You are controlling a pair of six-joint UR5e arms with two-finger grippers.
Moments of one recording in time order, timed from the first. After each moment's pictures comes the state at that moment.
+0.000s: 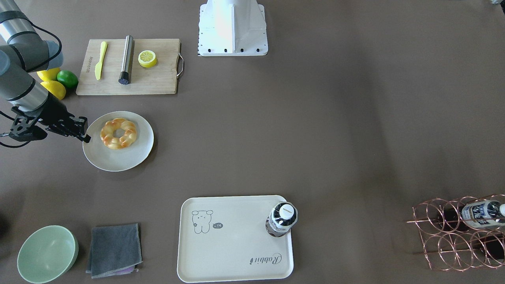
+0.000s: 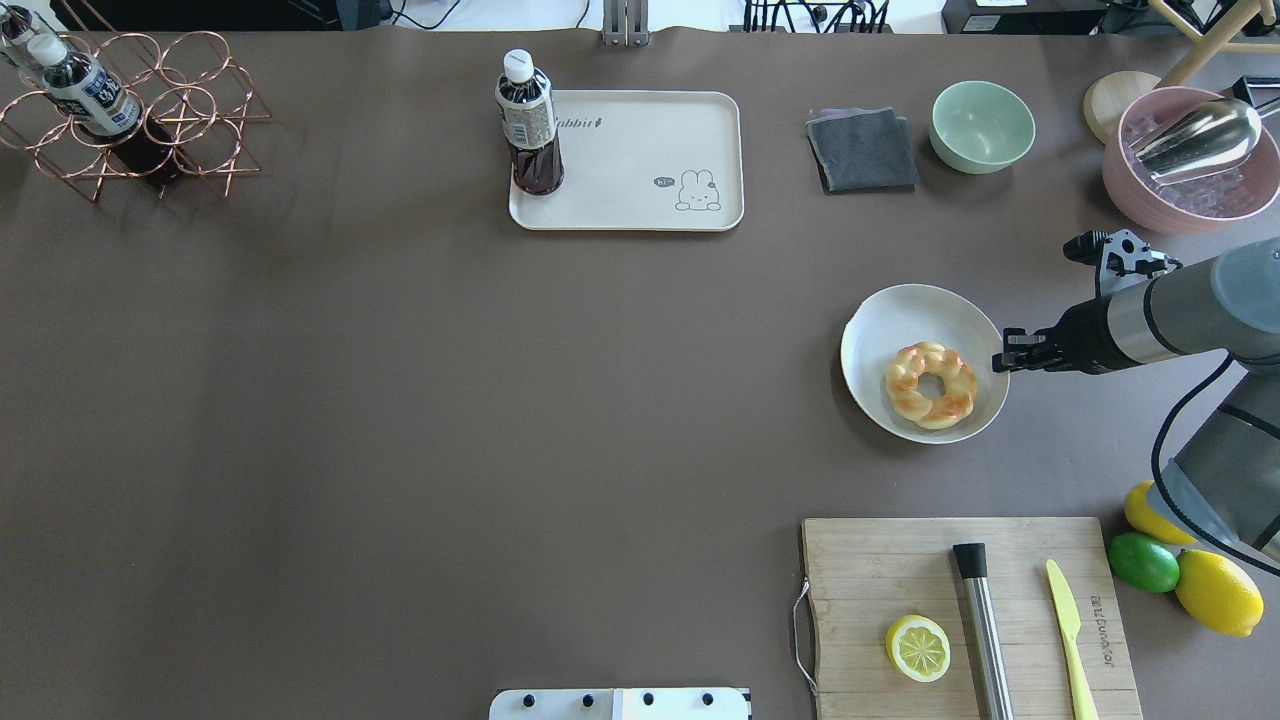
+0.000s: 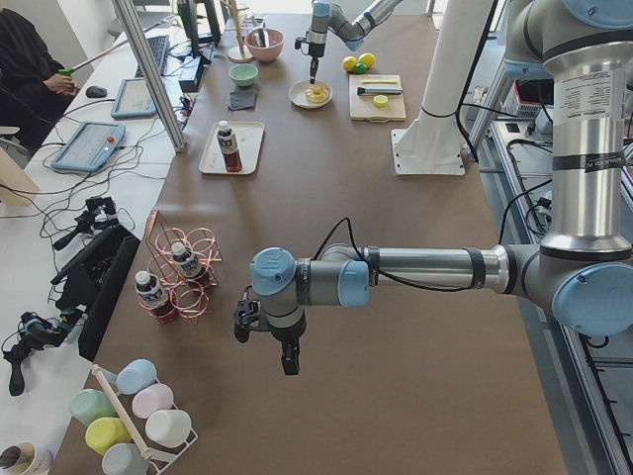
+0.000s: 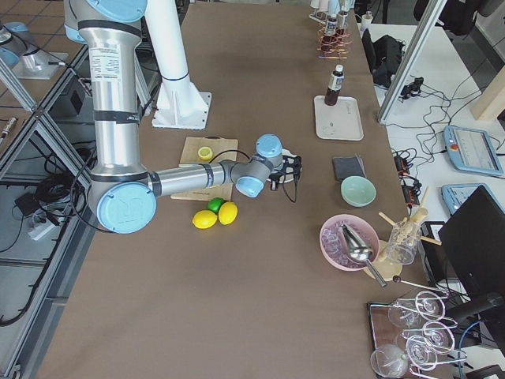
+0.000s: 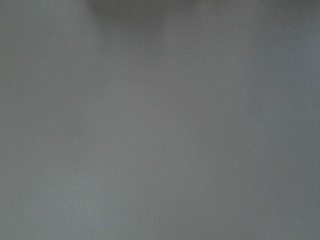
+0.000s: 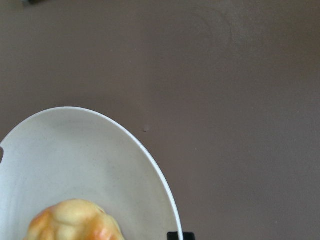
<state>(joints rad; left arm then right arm) -1.52 -1.49 -1.64 -1.55 -2.26 -0.08 0.87 -1.55 1.62 -0.73 2.14 1.16</state>
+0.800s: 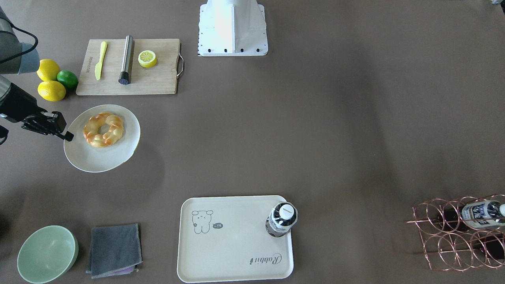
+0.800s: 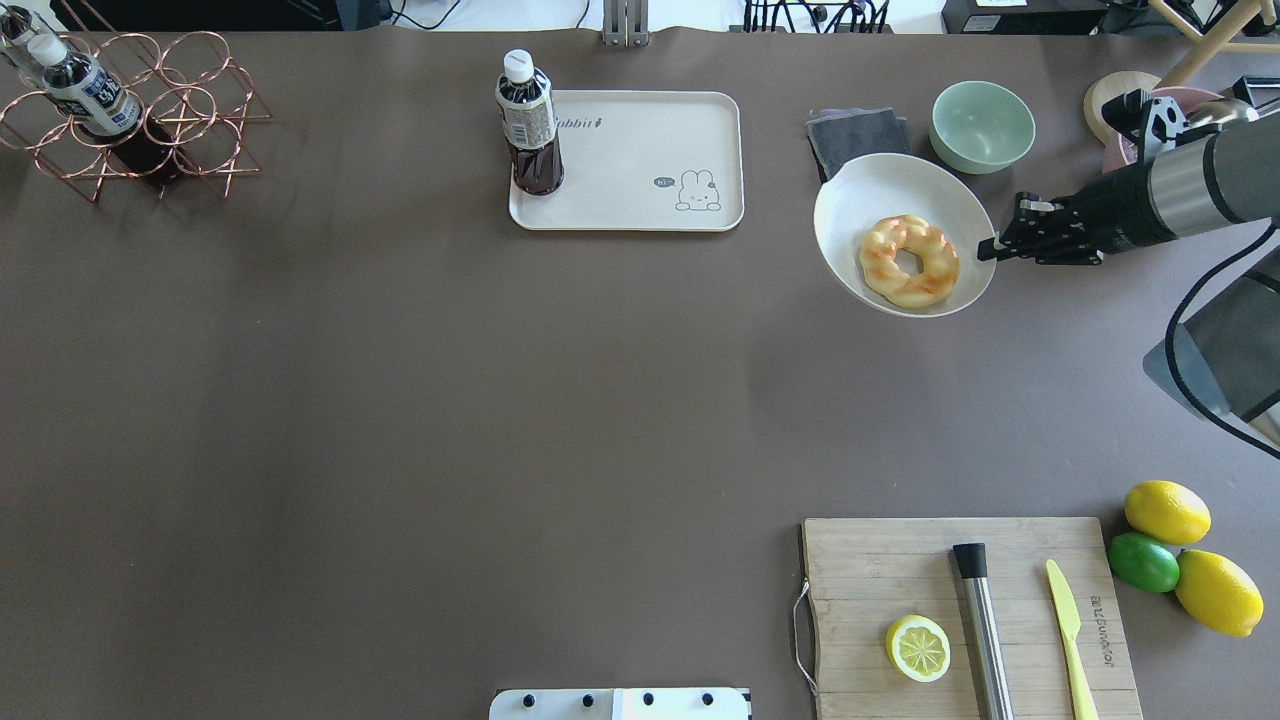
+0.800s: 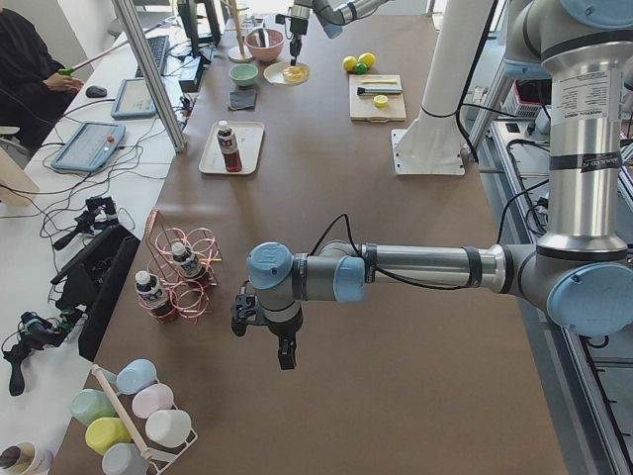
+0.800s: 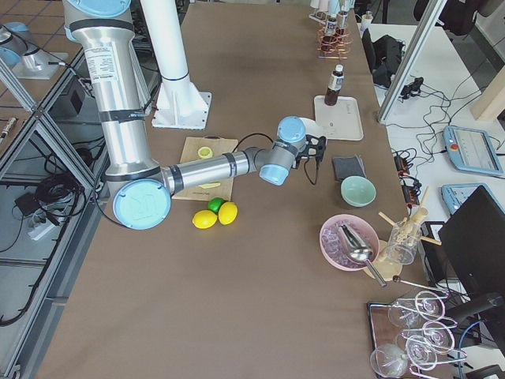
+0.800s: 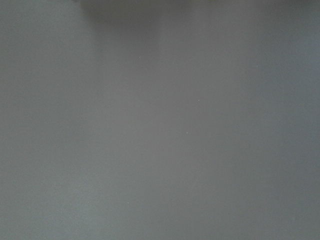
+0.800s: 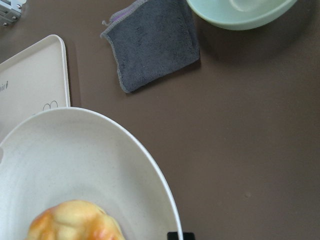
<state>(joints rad) -1.51 -1.50 -1.64 -1.55 -2.26 -0.08 1.03 -1.40 1.59 -0.67 2.32 1.32</state>
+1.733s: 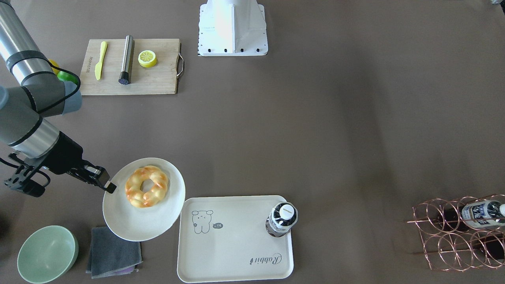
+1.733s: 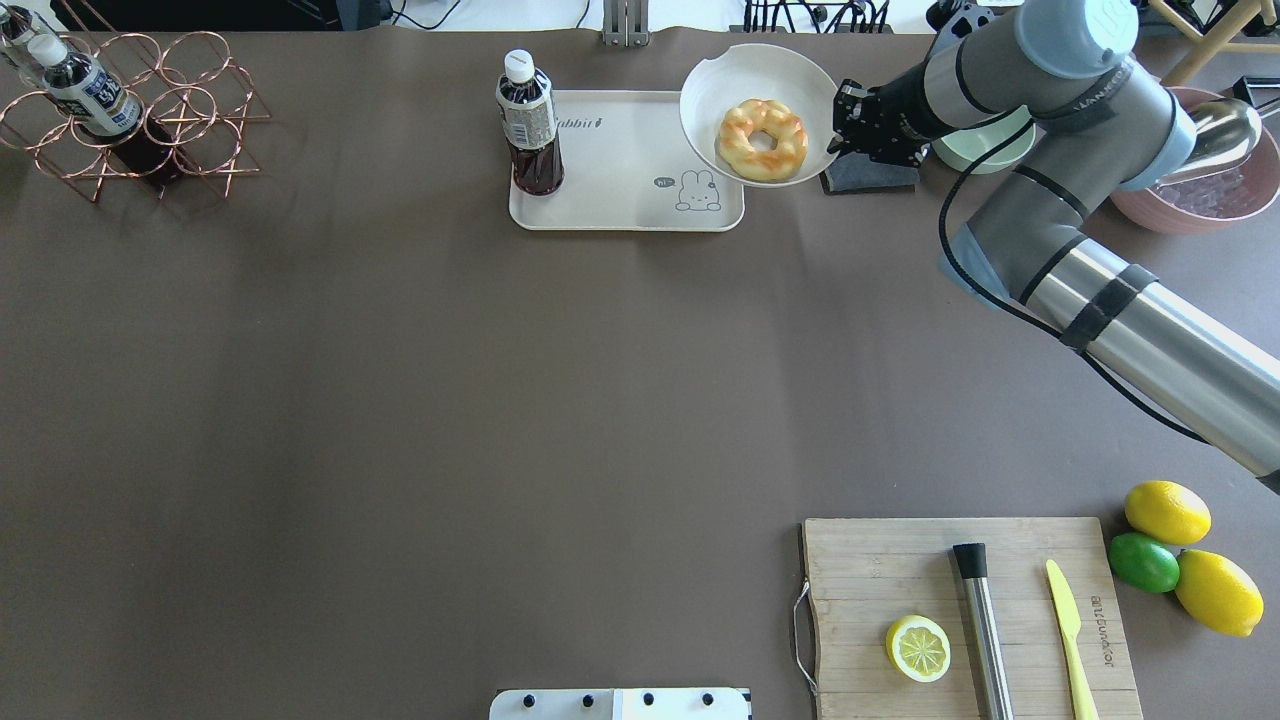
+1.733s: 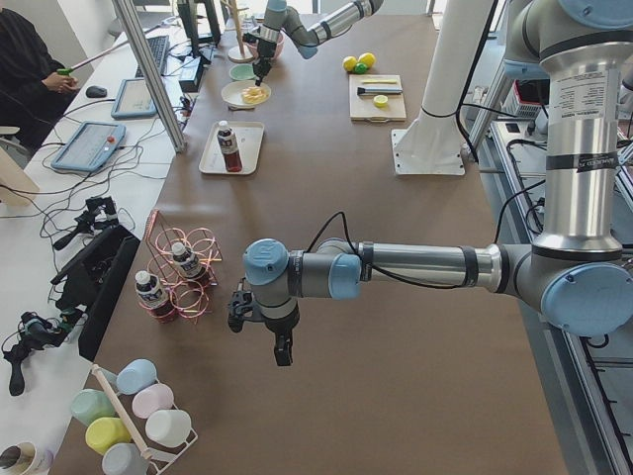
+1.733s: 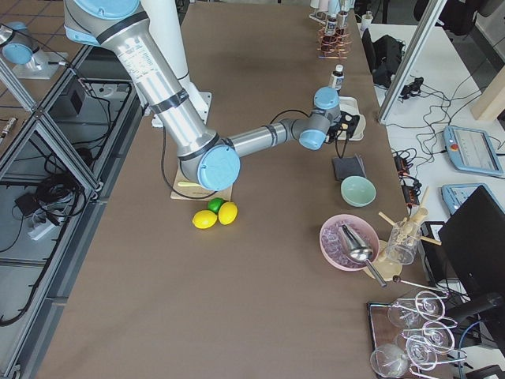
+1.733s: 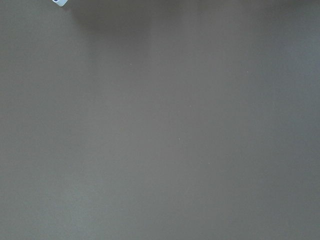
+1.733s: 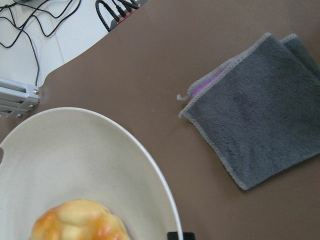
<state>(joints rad) -1.50 -1.51 -1.64 -1.55 -2.26 -0.08 0.95 -0.95 1.22 -0.77 2.09 1.56</state>
